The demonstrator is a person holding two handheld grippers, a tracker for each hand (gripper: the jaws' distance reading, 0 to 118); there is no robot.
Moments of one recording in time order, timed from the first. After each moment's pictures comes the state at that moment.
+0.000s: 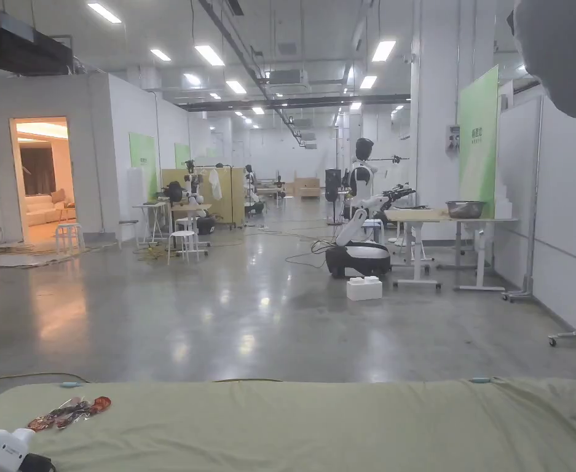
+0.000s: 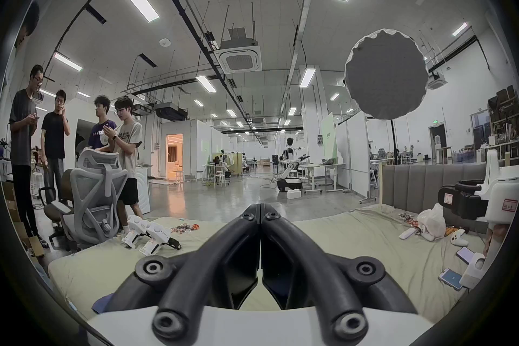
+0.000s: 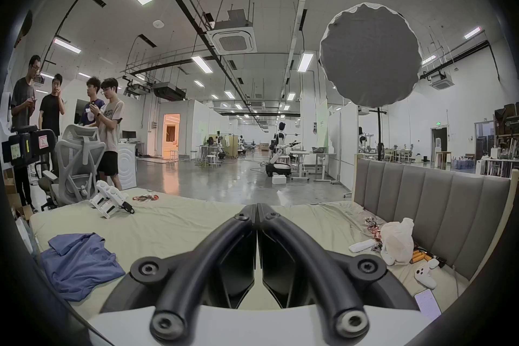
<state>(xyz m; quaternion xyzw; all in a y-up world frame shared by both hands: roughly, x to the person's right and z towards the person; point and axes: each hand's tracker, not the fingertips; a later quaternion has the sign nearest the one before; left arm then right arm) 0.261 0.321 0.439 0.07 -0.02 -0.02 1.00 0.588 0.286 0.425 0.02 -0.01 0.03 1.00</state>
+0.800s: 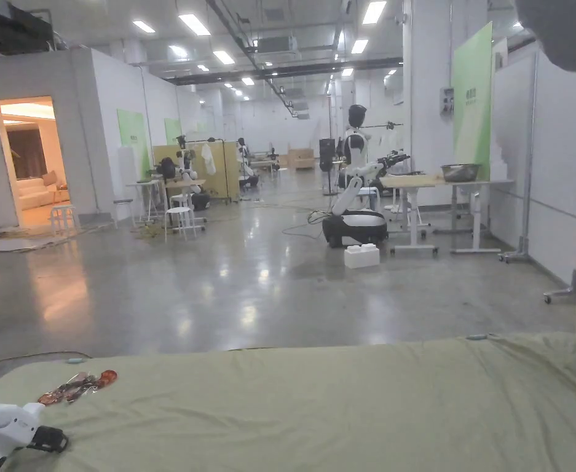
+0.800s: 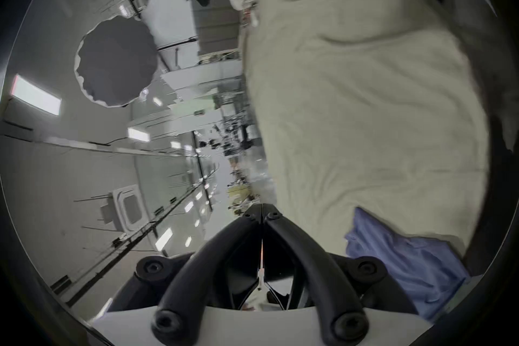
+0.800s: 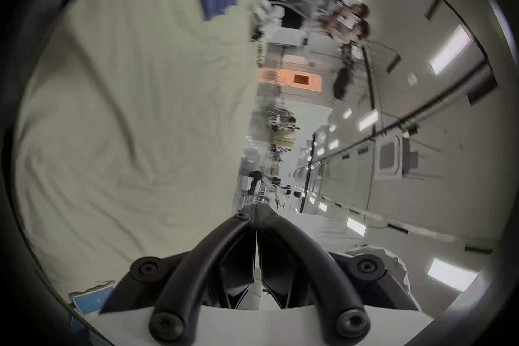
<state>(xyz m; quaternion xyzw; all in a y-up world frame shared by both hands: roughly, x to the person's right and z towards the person) 0.266 0.140 0.449 -0.01 -0.16 -0.78 0.60 0.566 0.167 0.443 0.00 0.12 0.79 0.60</state>
